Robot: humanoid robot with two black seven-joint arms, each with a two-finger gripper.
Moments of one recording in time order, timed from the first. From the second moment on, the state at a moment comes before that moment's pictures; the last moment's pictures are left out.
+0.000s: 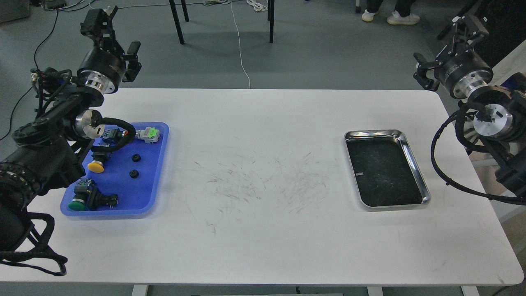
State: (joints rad) left arm -0.99 0.27 -0.51 -0.39 0.11 -0.24 -0.49; right arm 0.84 -0.52 0.76 0.80 -0.09 0.10 0.15
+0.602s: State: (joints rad) left arm -0.99 0.28 -0.56 -0.39 0.10 -0.36 -0.48; right arm 0.83 -0.52 0.76 0.80 -0.09 0.10 0.15
